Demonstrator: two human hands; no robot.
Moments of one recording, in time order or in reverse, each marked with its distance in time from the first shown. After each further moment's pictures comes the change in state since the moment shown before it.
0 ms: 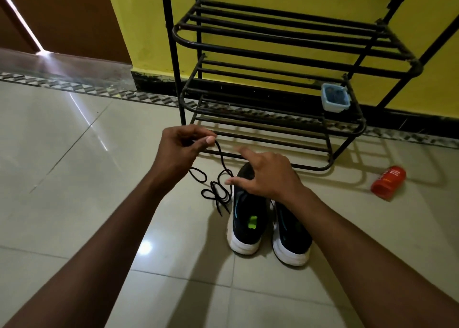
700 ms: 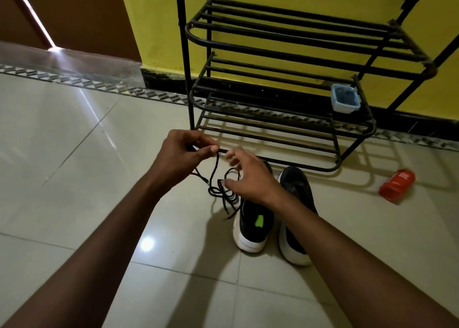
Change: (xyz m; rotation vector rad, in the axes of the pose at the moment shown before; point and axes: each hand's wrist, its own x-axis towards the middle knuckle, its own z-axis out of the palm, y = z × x) left_hand -0.013 0.003 -0.020 0.165 -0.094 -0.048; right_hand 0.008 -0.051 0.010 0.676 -0.163 0.183
